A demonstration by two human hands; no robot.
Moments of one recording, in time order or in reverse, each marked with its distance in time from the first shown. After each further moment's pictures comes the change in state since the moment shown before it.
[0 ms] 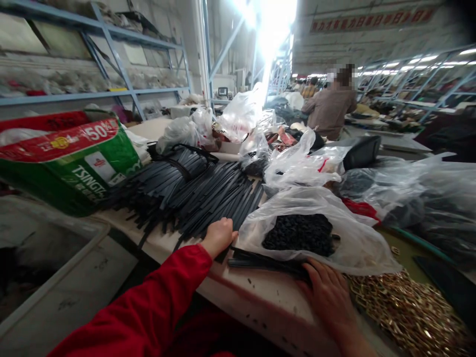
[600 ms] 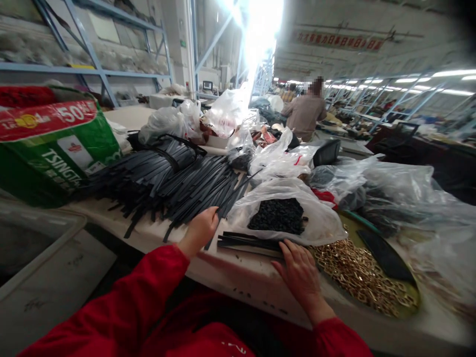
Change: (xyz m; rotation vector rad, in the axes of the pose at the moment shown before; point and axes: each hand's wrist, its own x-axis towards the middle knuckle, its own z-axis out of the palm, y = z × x) left_hand -0.055 -0.002 -0.033 -0.333 0.124 0.051; right_hand -0.003 -0.039 -0.046 0.158 0.024 0.098
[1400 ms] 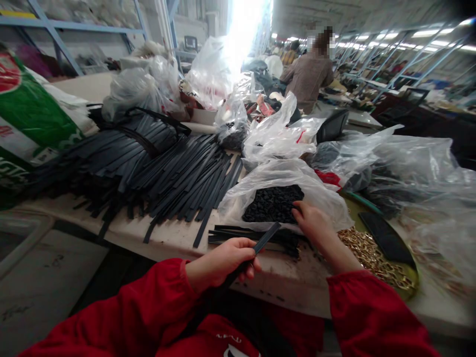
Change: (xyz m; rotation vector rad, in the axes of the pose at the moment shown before) left_hand -0.017 0.075 0.030 -1.297 -0.914 -0.471; right_hand 0.103 0.067 -0.014 -0.038 -0.374 0.374
